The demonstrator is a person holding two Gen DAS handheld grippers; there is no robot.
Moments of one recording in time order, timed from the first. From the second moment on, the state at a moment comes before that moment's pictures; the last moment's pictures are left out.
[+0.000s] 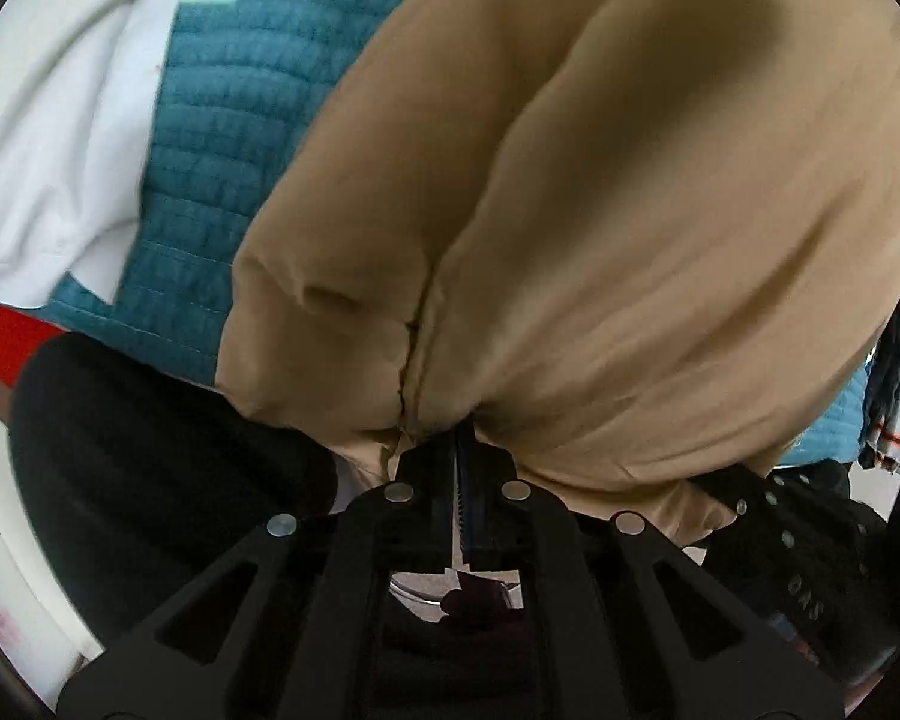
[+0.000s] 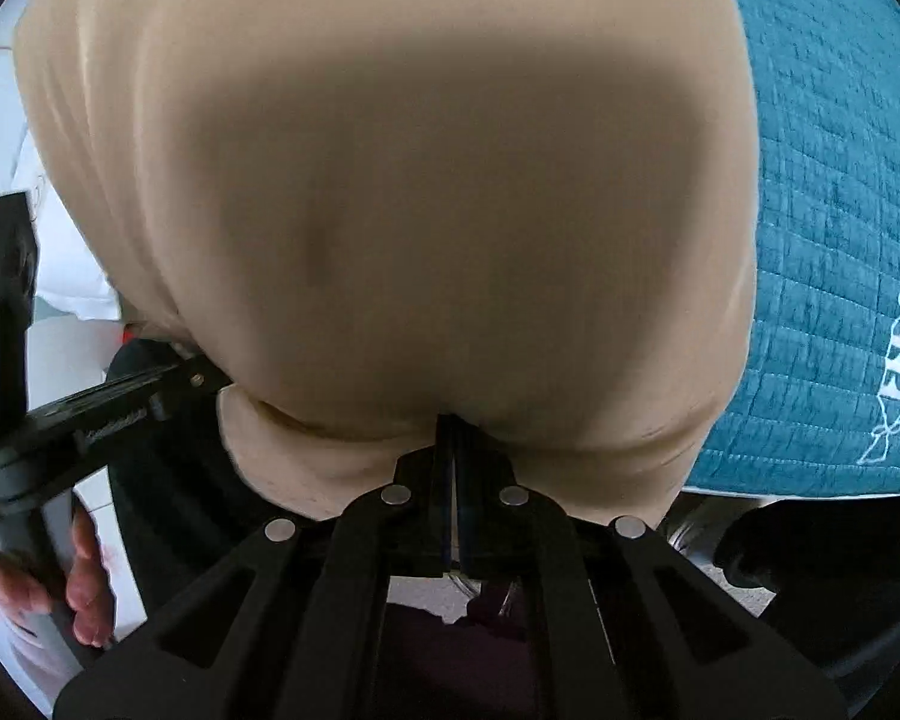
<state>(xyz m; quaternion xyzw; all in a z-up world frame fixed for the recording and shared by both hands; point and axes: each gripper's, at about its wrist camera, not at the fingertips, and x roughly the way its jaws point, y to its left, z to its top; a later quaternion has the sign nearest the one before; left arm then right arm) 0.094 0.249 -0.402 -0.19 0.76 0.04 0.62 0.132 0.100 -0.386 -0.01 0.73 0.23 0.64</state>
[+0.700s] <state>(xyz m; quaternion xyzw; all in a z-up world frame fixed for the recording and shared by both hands) 0.156 0.296 -0.365 -0.24 0.71 -0.05 0.66 0.200 0.032 -0.332 0.06 0.69 0.20 0.69</state>
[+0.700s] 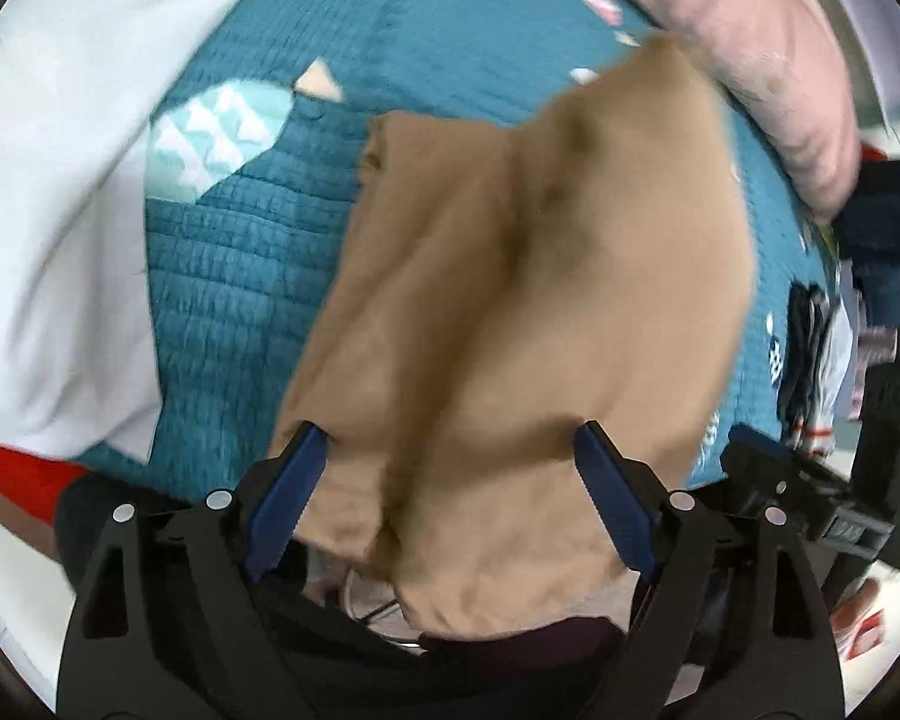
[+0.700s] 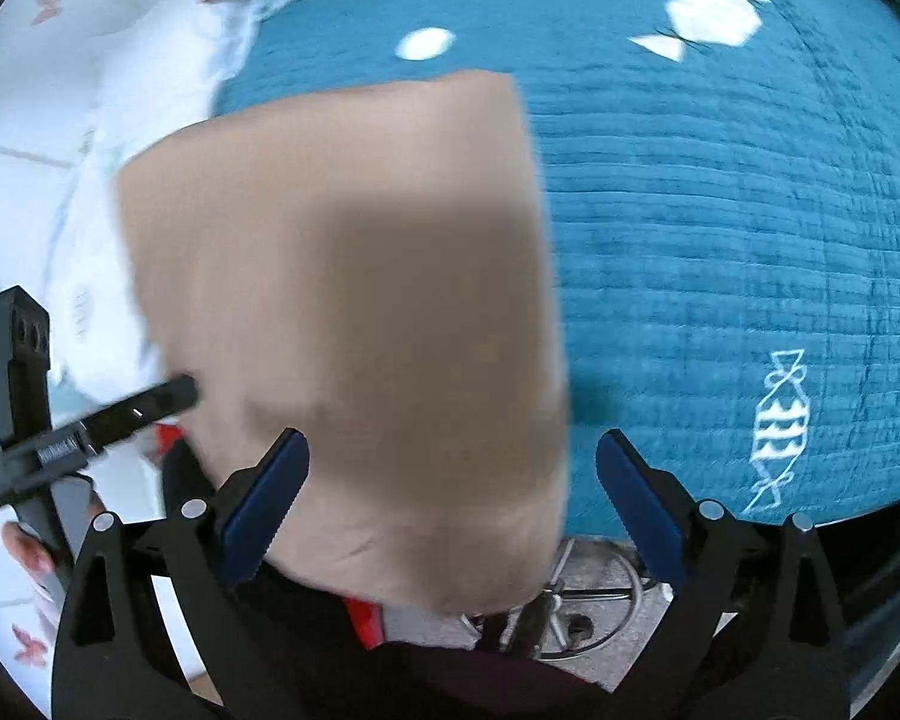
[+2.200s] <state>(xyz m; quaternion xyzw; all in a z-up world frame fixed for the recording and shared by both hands) 0.181 0.298 -0.407 -0.39 0.67 -0.12 0.62 0.242 0.050 -0.358 0.22 0.68 0.28 0.64</state>
